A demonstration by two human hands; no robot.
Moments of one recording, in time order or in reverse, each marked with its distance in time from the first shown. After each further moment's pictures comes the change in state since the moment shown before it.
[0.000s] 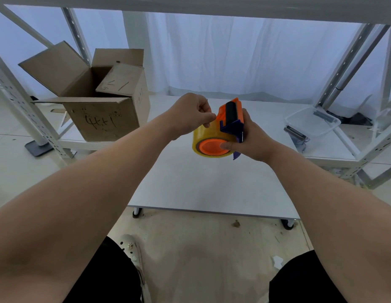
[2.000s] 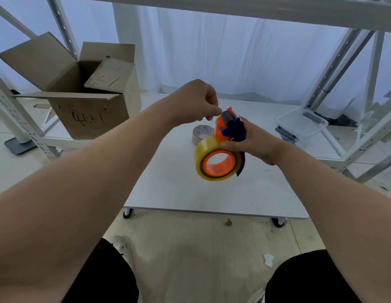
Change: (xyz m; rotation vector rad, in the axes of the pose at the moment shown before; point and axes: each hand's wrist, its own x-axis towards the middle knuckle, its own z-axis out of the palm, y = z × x) left_hand 0.007 0.021 -0.010 0.092 -0.081 0.097; right_hand -0.007 -0.003 -0.012 0.185 -0.121 0.249
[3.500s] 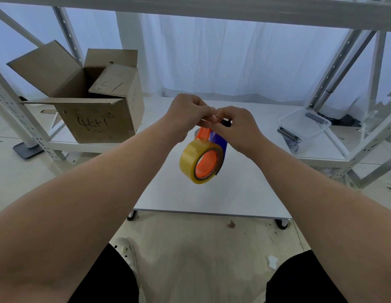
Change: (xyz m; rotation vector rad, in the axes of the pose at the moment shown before) left_hand -0.008 -0.008 0.018 -0.481 0.223 -0.226; right_hand 0.008 -0.041 0.037 -0.333 0.477 -0.300
